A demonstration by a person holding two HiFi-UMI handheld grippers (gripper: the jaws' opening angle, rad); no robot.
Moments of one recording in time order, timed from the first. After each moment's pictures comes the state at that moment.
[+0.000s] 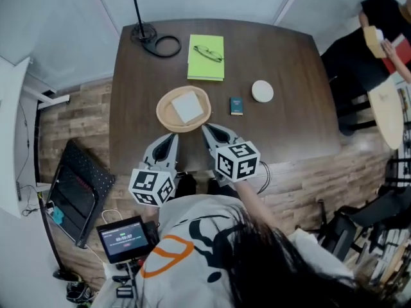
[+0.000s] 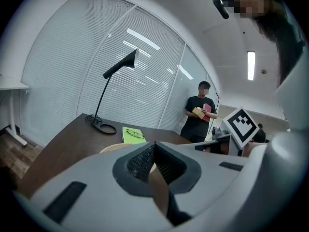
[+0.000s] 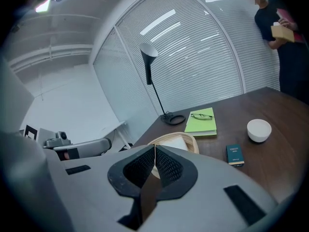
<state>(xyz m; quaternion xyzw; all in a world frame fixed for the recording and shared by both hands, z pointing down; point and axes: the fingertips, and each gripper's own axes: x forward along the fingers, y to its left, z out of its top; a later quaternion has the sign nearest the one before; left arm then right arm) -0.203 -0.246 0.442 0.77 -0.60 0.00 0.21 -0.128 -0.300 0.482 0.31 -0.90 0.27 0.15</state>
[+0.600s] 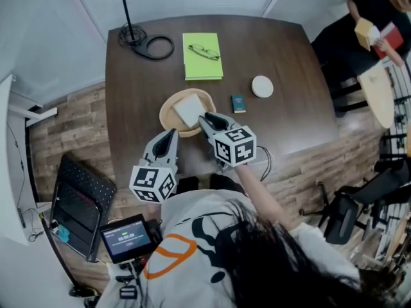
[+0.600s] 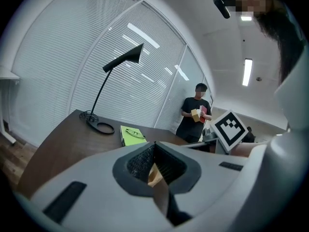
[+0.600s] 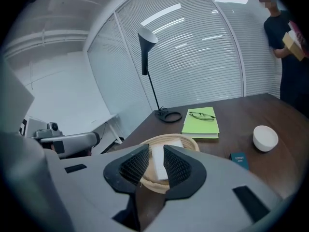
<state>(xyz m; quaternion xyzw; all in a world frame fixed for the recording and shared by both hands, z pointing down) -0.242 -0.278 0.453 0.80 -0.56 -0.01 0.23 -0.166 -0.342 0.508 0.34 -0.89 0.25 0.20</state>
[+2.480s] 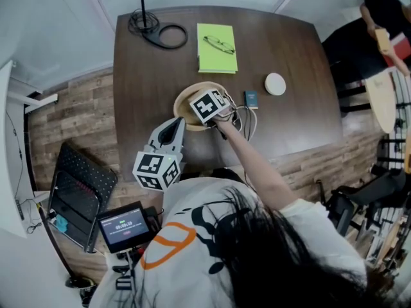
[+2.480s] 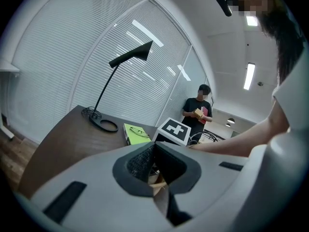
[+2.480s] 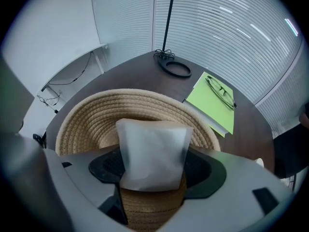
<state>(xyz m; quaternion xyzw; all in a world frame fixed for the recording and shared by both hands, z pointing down) -0.270 -0.292 0.467 0.80 -0.55 -0.02 0.25 -0.203 -0.397 0.641 0.29 -0.76 0.16 0.56</state>
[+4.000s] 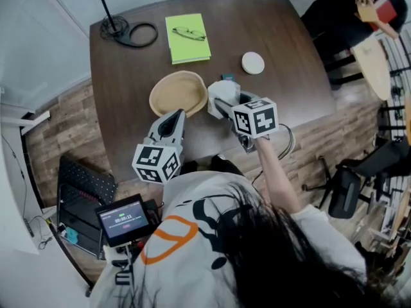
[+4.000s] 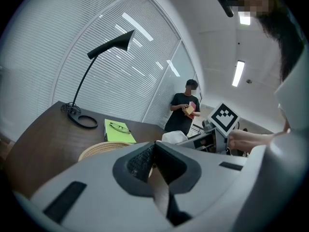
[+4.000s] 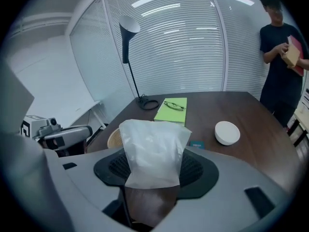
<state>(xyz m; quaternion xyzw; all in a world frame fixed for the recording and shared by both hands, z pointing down) -0.190 -0.295 0.458 0.84 -0.49 0.00 0.25 -0.064 -0.356 0.503 0.39 -0.82 0.27 0.31</state>
